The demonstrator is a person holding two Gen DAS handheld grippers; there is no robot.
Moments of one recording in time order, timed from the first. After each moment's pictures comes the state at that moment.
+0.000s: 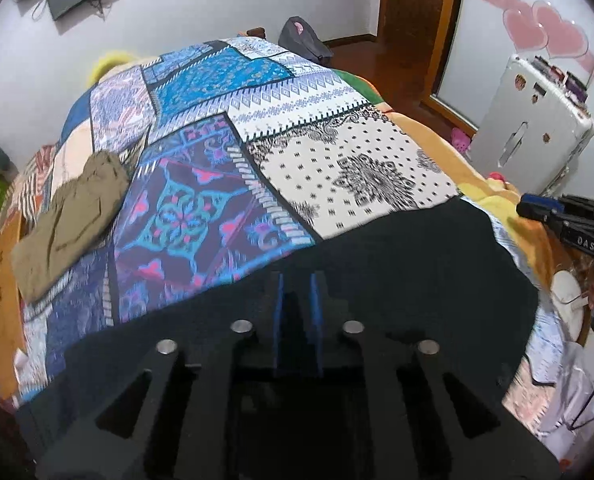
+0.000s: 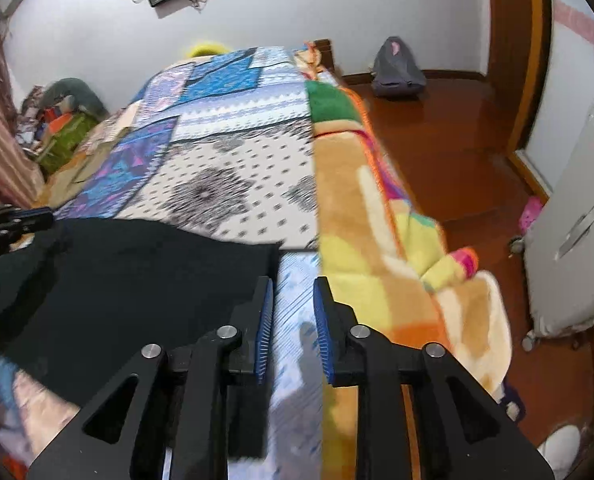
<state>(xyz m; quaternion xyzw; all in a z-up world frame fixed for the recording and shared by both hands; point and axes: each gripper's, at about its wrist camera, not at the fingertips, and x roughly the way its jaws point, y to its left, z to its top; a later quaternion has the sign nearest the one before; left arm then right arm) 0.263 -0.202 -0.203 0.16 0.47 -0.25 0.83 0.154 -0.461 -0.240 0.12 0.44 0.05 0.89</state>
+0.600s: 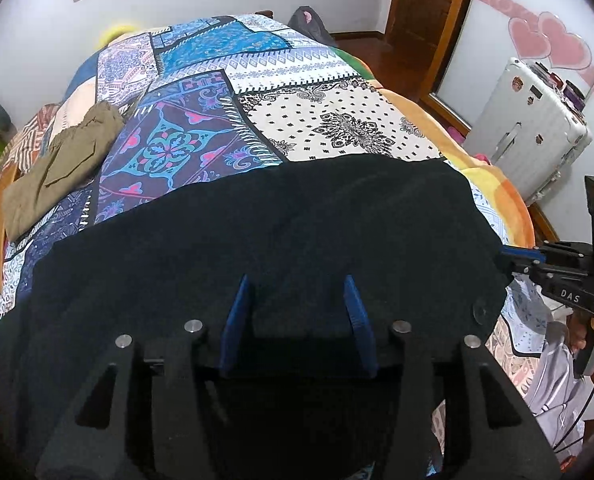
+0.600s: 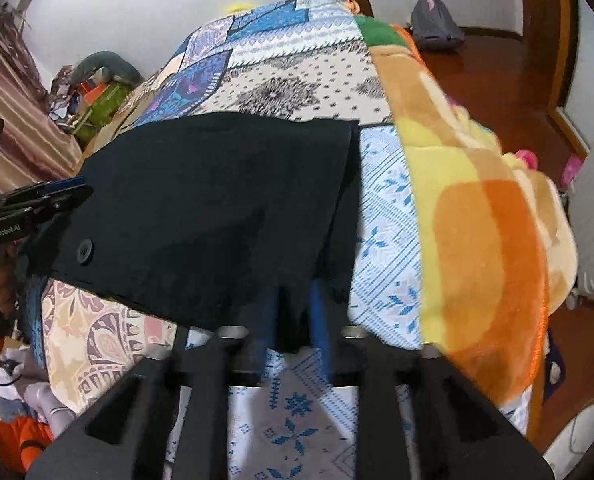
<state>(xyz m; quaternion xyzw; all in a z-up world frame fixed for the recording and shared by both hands) 0.211 -0.191 -0.227 0.13 0.49 -0.24 0.83 0.108 -0.419 -0.277 0.15 0.49 0.12 0.85</state>
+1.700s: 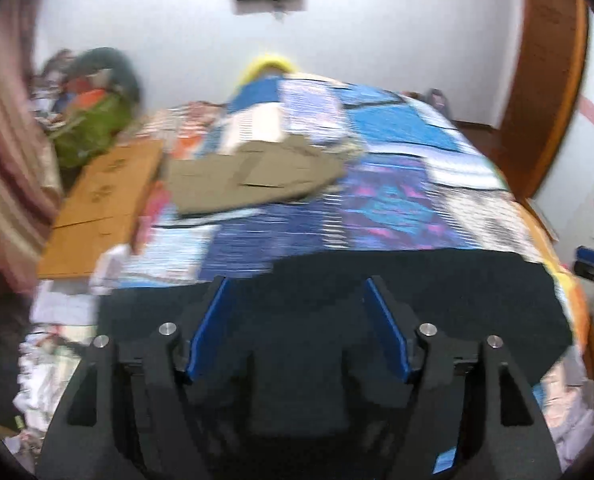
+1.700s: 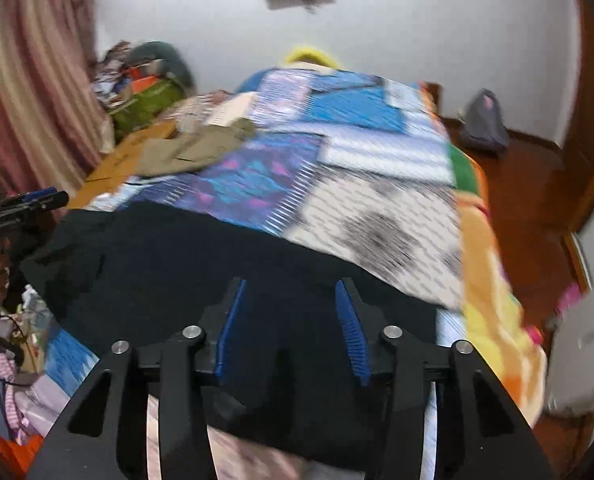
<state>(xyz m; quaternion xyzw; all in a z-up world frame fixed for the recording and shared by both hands) 0.209 0.035 -0.144 0.04 0.40 -0.03 0.92 0.169 -0.321 -0.168 0.03 0.40 0.18 0.90</state>
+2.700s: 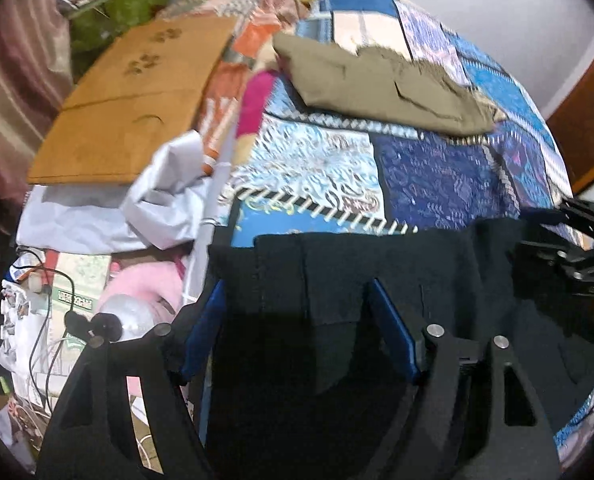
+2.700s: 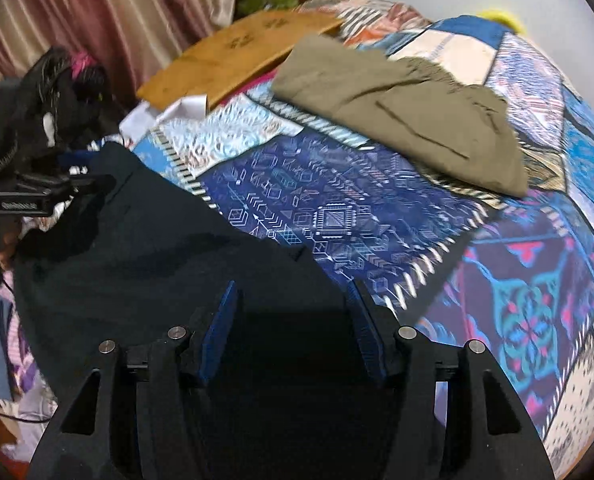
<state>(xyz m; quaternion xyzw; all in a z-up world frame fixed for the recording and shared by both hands) 0.285 0.225 -0.250 -0.06 0.55 -0.02 0.83 0.315 -0.020 -0.234 -0.15 0.51 0.38 0.76</state>
